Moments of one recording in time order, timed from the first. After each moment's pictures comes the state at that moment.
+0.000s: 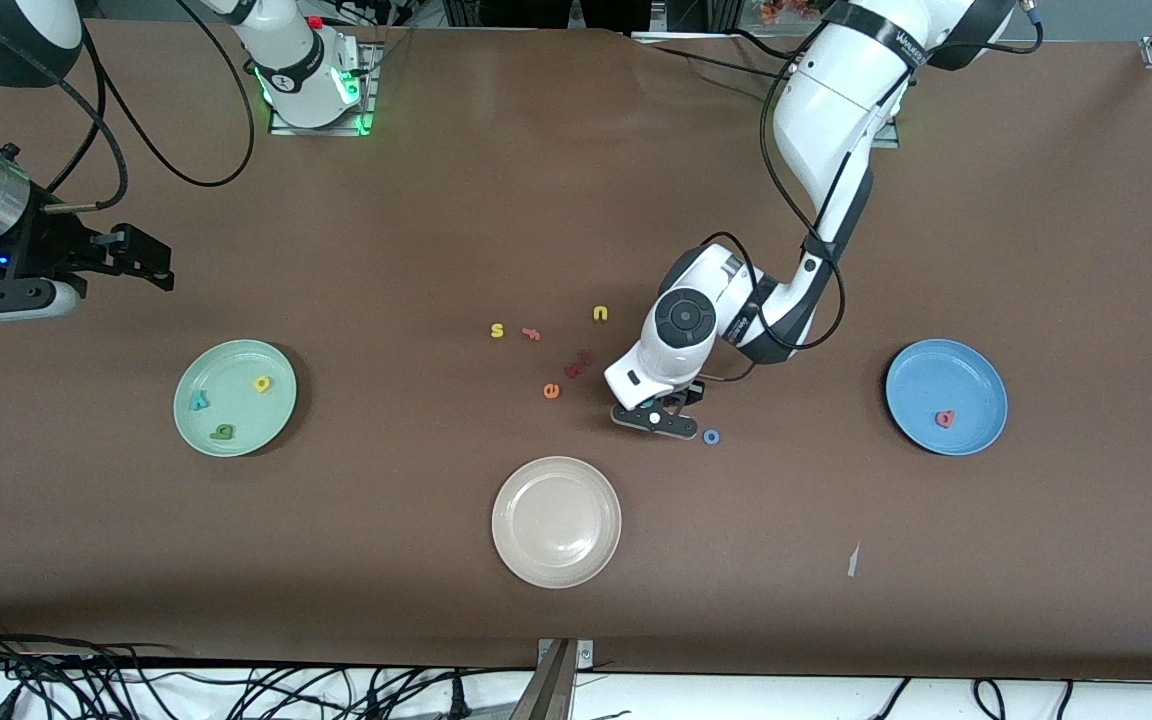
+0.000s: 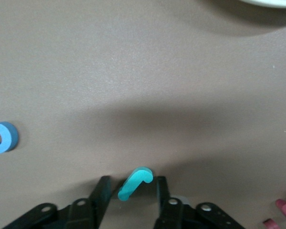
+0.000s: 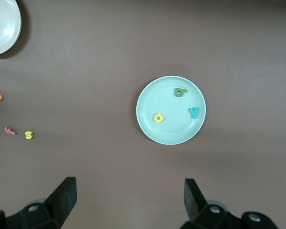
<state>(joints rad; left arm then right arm) -0.51 0.83 -0.09 -1.51 0.06 2.34 -0.41 0.12 0.12 -0.03 -1.53 0.00 1.63 -0.02</state>
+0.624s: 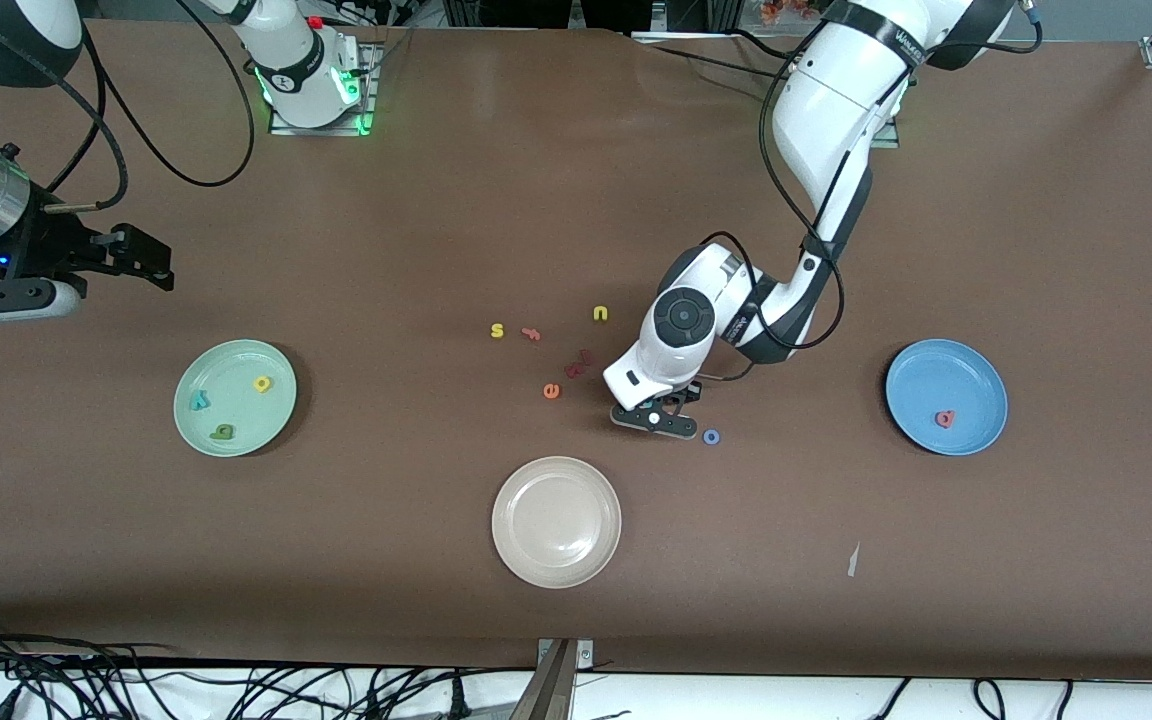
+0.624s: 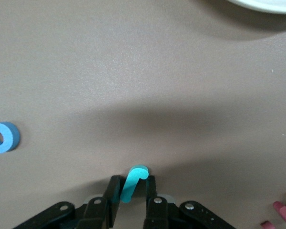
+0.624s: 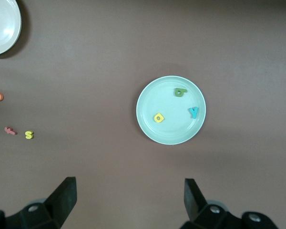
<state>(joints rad) -0.51 0.83 -0.09 -1.50 0.06 2.33 -0.42 0.12 0.12 -0.03 -1.53 0.00 1.63 -0.02</state>
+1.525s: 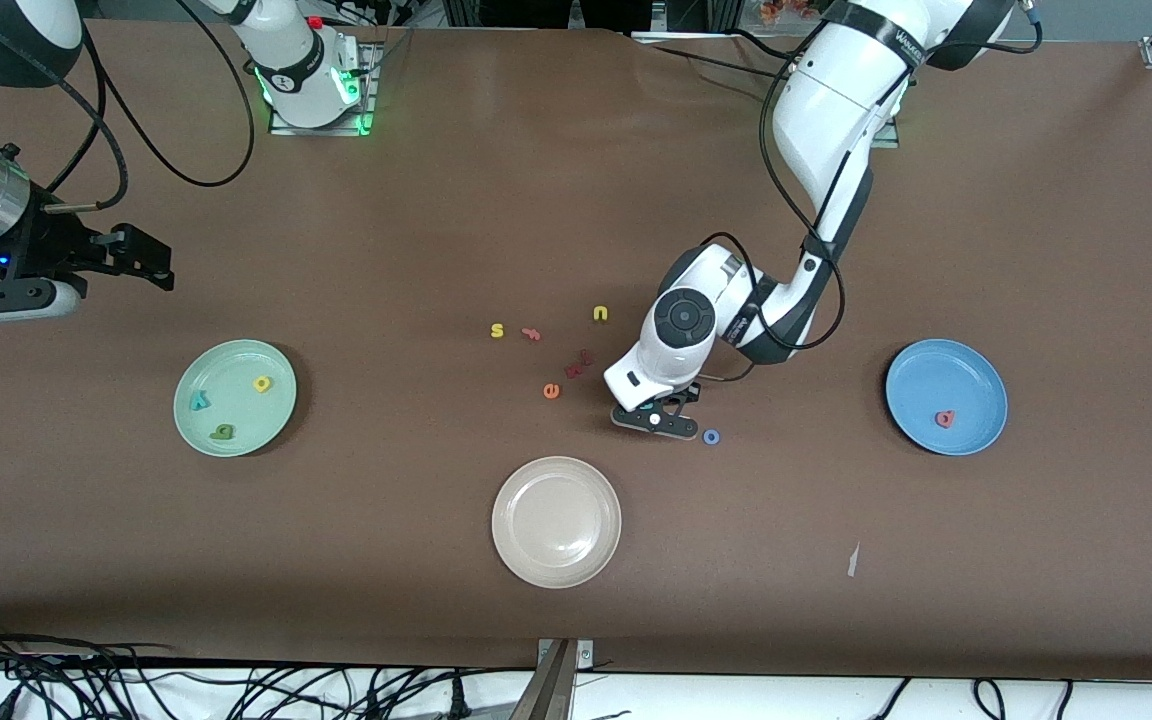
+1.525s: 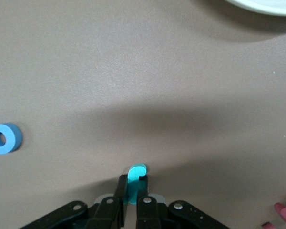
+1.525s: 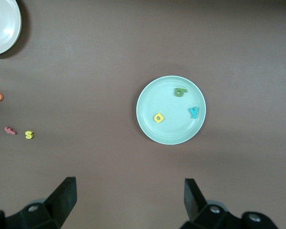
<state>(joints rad) -0.51 0.83 -0.09 -1.50 0.06 2.33 -0.42 0.12 0.12 -0.04 -1.53 0.00 1.63 -0.02</state>
